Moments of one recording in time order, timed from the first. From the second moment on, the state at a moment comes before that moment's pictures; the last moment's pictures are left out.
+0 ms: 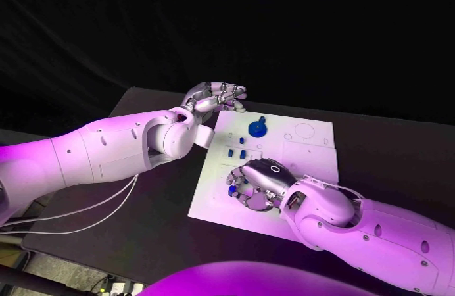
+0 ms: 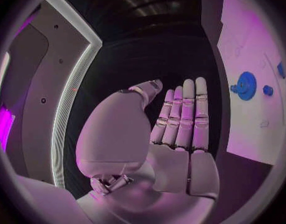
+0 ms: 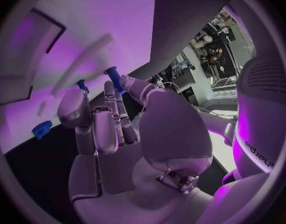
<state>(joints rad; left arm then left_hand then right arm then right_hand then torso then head) 1.07 -0.86 0.09 1.46 -0.06 -0.25 0.42 1.38 -0.17 0.48 0.12 0.20 0.87 0.22 0.25 0.27 0.96 0.16 0.31 0.07 0.92 0.10 0.77 0.27 0.17 0.90 0.19 0.55 0.28 1.02 -0.54 -0.13 1.63 -1.68 -0.37 -0.10 1.27 -0.17 0.61 -0.04 0.12 0.91 0.18 0.28 0.27 1.11 0.11 0.24 0.08 1.46 0.01 1.38 1.14 0.12 1.35 0.11 1.03 1.31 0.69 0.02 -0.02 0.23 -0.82</state>
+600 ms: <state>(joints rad) 1.07 -0.86 0.09 1.46 -0.06 -0.25 0.42 1.38 -0.17 0.48 0.12 0.20 0.87 0.22 0.25 0.27 0.96 0.16 0.31 0.07 0.92 0.10 0.77 0.27 0.17 0.90 0.19 0.55 0.28 1.02 -0.59 -0.13 1.67 -1.65 -0.44 -0.09 1.22 -0.21 0.53 -0.01 0.16 0.86 0.21 0.24 0.26 0.97 0.14 0.20 0.07 1.43 0.05 1.32 1.03 0.12 1.27 0.15 0.86 1.24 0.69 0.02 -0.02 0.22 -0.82</state>
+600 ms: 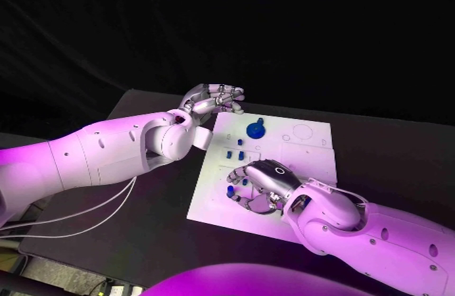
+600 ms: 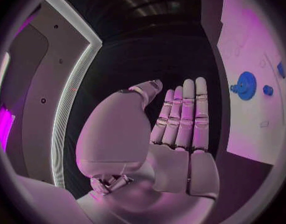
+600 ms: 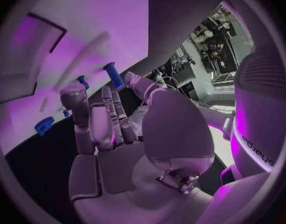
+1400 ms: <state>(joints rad) 1.07 -0.88 0.09 1.47 -0.06 -0.23 0.42 1.38 -0.17 0.48 0.12 0.20 0.87 0.22 0.25 0.27 0.96 0.16 0.31 0.07 0.92 0.10 0.77 0.27 0.17 0.90 0.19 0.55 0.28 1.15 -1.08 -0.13 1.86 -1.17 -0.44 -0.17 1.15 -0.17 0.35 0.15 0.18 0.86 0.12 0.45 0.42 1.40 0.04 1.31 1.21 1.47 -0.03 1.51 1.31 0.08 1.45 0.07 1.25 1.31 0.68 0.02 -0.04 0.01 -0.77</state>
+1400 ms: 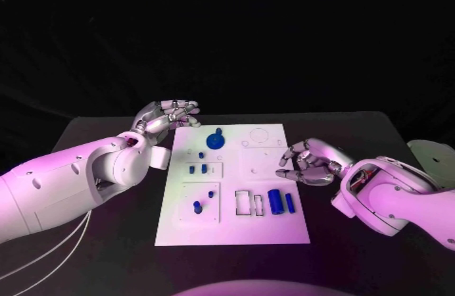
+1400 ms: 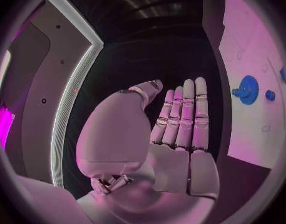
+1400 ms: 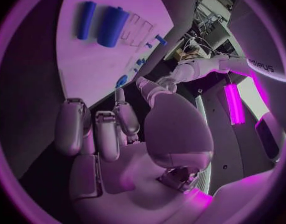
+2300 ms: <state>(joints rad) 1.07 -0.89 0.09 1.48 -0.06 -0.23 0.42 1.38 -0.17 0.48 0.12 0.20 0.87 0.22 0.25 0.27 0.96 0.17 0.31 0.07 0.92 0.10 0.77 0.27 0.17 0.90 0.19 0.55 0.28 1.06 -1.06 -0.14 1.90 -1.37 -0.39 -0.39 1.14 -0.18 0.27 0.24 0.19 0.86 0.11 0.47 0.47 1.46 0.03 1.42 1.31 1.47 -0.03 1.54 1.31 0.06 1.46 0.07 1.31 1.31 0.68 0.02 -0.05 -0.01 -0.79</state>
